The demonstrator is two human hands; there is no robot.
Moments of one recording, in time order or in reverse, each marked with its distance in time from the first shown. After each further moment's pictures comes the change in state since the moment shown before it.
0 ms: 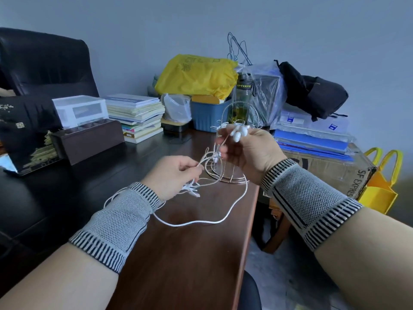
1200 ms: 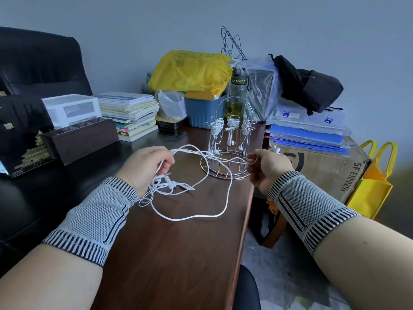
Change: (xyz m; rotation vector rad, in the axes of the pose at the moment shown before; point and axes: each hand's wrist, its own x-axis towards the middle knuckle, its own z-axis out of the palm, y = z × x) left_hand 0.010 -0.016 -0.021 -0.414 0.141 -0.131; right_hand 0.009 0.030 -0.058 0.005 0.475 0.354
